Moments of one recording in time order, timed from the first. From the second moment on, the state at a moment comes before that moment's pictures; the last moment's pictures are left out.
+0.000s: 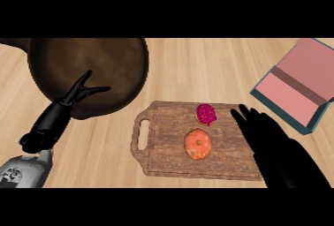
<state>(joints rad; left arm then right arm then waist) -0.18 0.39 -0.14 -1.59 0.01 -0.07 -0.05 -0.28 -0.64 0.63 -2.21 0.56 0.25 1.01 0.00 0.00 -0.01</state>
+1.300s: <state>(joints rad) -0.22 0.37 -0.10 -1.55 -0.01 -0.10 -0.05 -0.47 -0.14 0.75 -1.76 0.74 0.39 1.15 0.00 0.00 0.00</state>
